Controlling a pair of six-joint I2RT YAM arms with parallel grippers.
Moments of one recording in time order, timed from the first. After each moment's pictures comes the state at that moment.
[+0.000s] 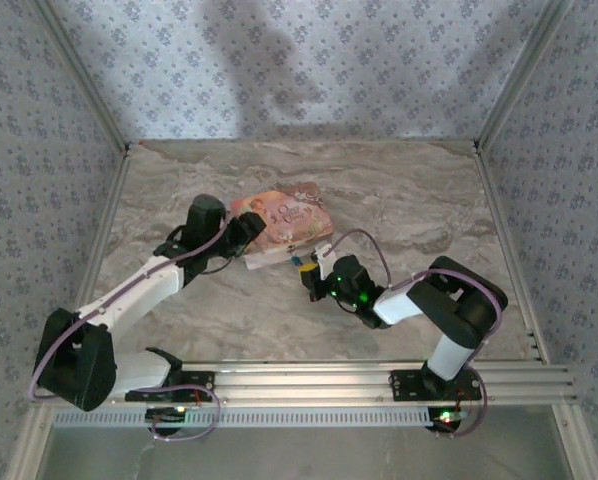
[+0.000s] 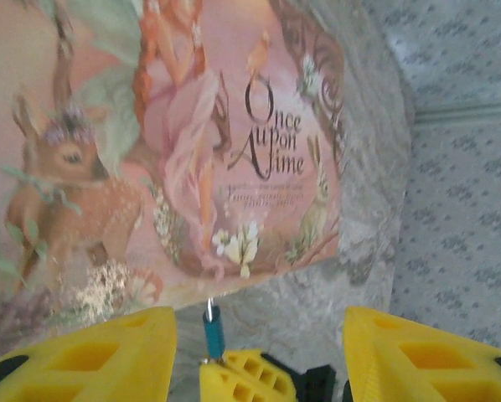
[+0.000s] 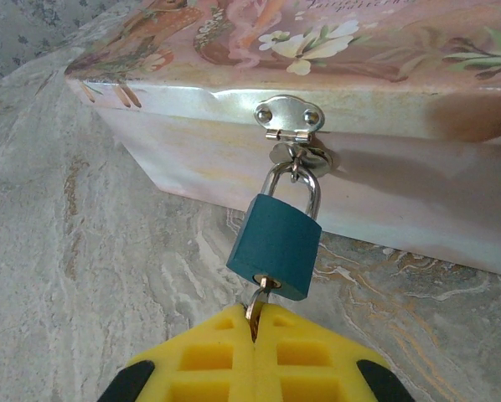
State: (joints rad) left arm -0.48 1.25 0.79 -0.15 0.25 -1.10; right arm 0.81 1.69 0.44 0.85 -0.07 0.27
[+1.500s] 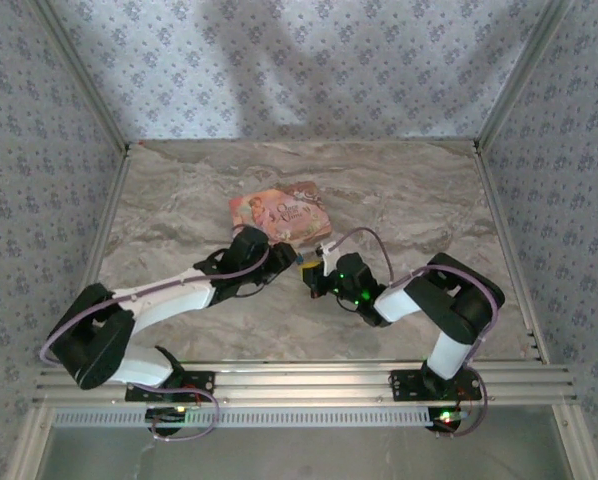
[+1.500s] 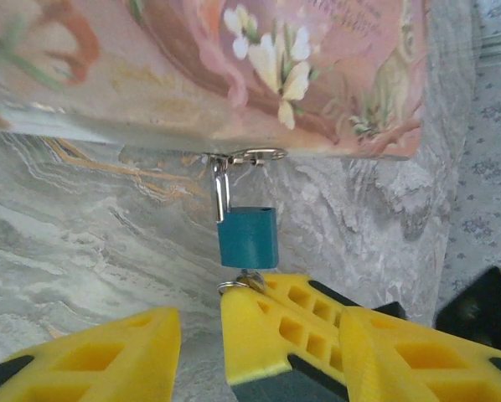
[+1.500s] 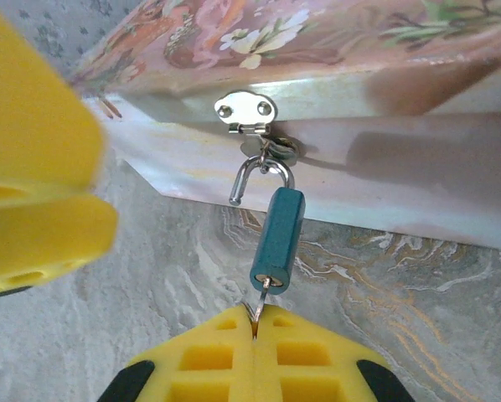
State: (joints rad) left arm -0.76 1.37 0.70 0.00 0.05 -1.25; right arm 0.77 1.72 0.44 0.90 -0.14 0.42
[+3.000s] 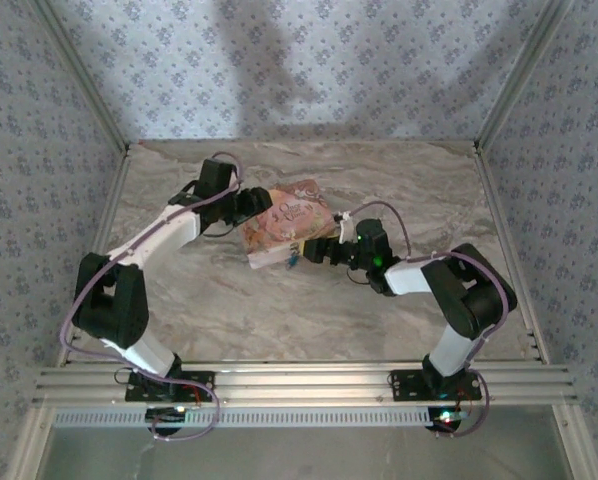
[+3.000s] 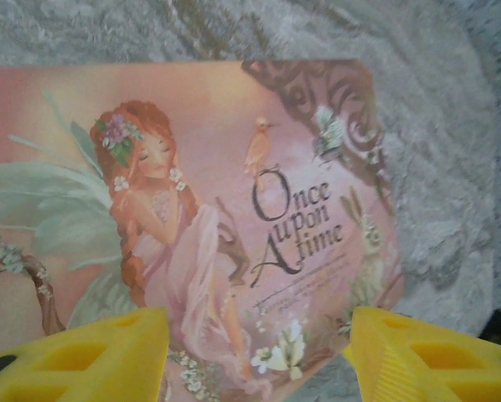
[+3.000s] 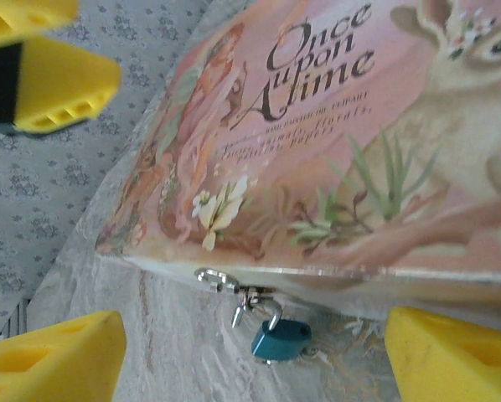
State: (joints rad) left arm -0.39 1.62 1.21 -0.41 0.31 -0.71; right arm 0.52 1.70 0.61 0.72 -0.49 0.58
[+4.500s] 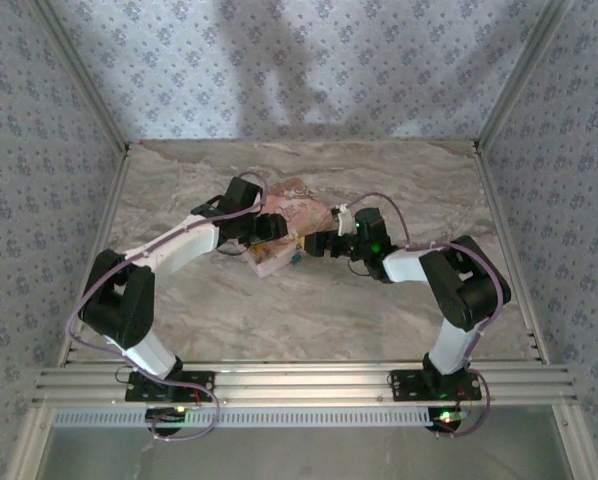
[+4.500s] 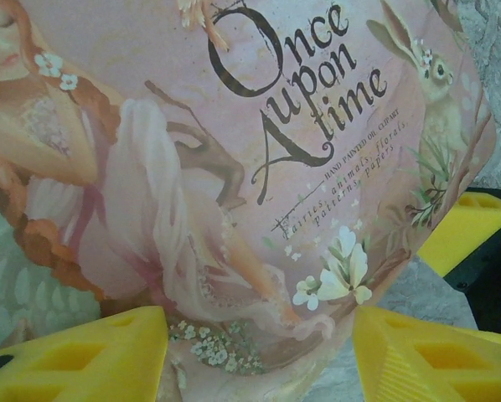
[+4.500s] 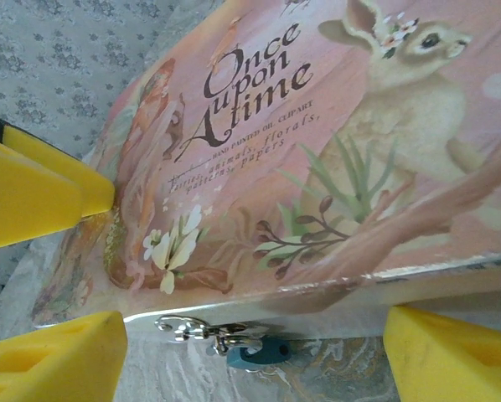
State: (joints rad) left arm -0.53 1.63 1.15 -0.46 0.22 -0.66; right arm 0.47 1.75 0.70 0.59 -0.54 0.48
